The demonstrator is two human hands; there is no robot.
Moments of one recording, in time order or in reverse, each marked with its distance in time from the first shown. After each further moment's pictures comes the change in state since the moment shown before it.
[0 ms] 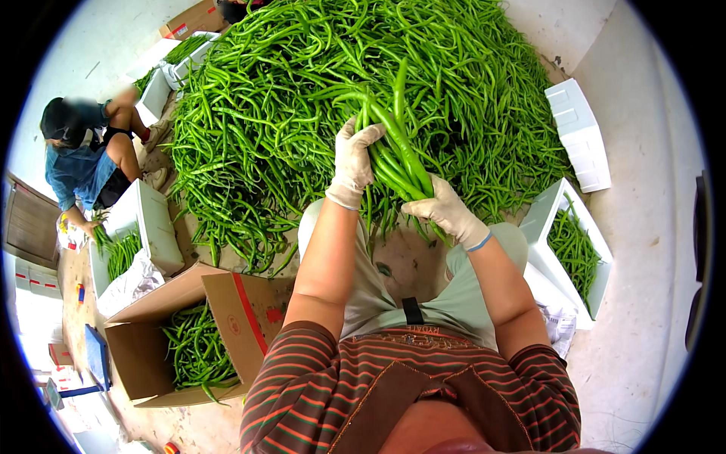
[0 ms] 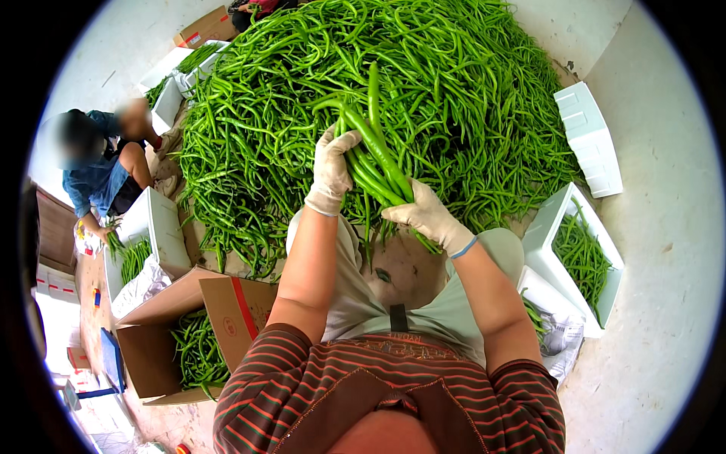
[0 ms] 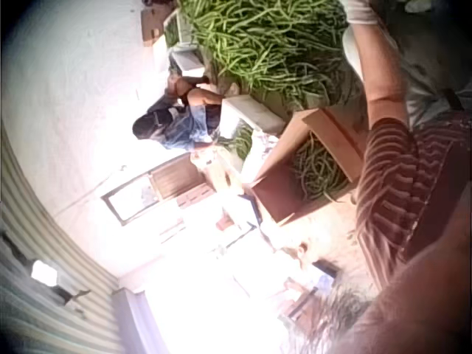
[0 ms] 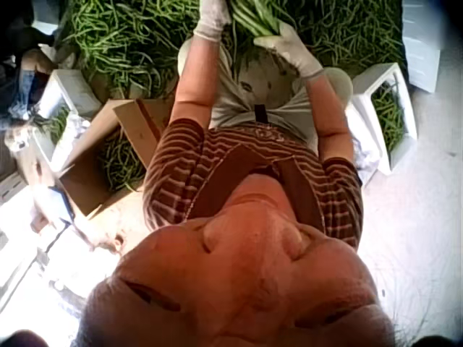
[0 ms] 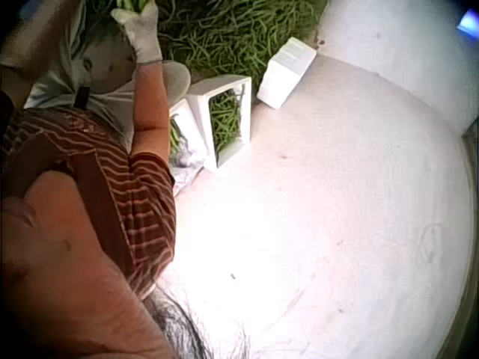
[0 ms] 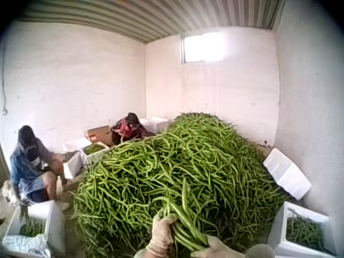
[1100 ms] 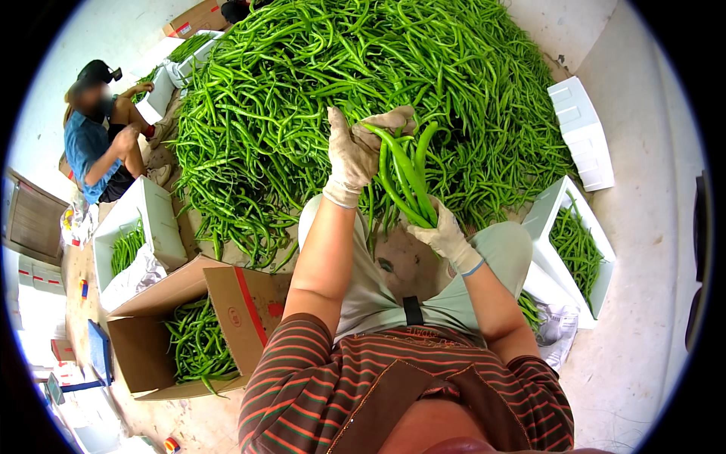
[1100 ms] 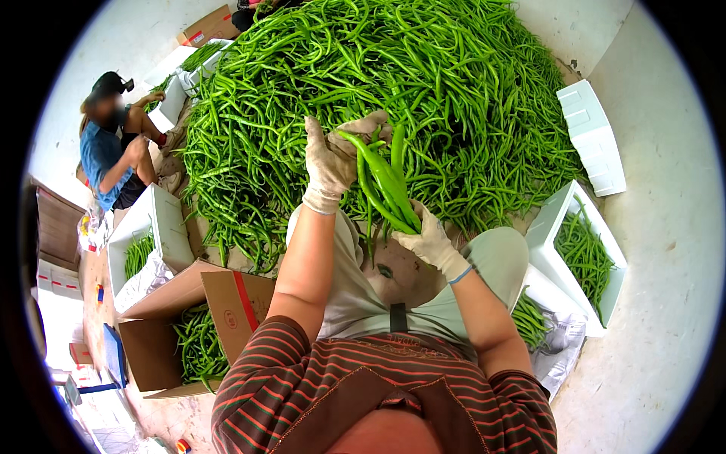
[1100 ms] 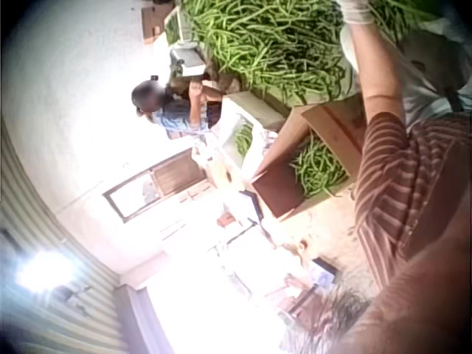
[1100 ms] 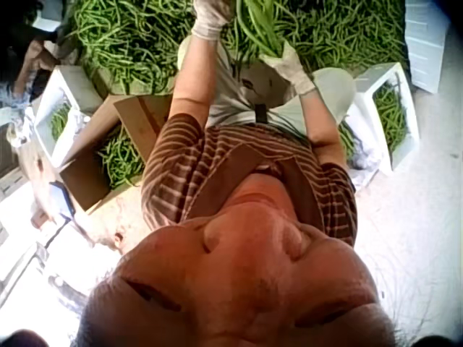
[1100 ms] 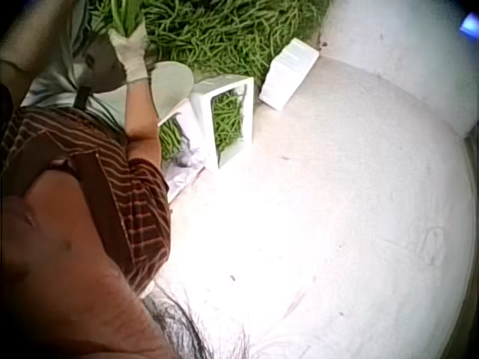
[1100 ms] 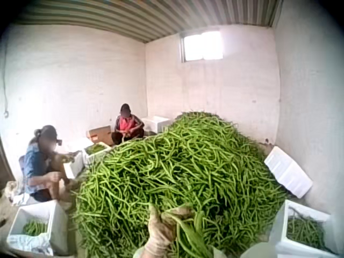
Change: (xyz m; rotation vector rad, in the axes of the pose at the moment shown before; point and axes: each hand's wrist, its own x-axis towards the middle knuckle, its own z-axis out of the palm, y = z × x) left_hand -0.011 0.006 0.005 -0.293 -0.528 -0.179; right_hand -0.021 0.110 -0.021 -0.194 0.147 -0.267
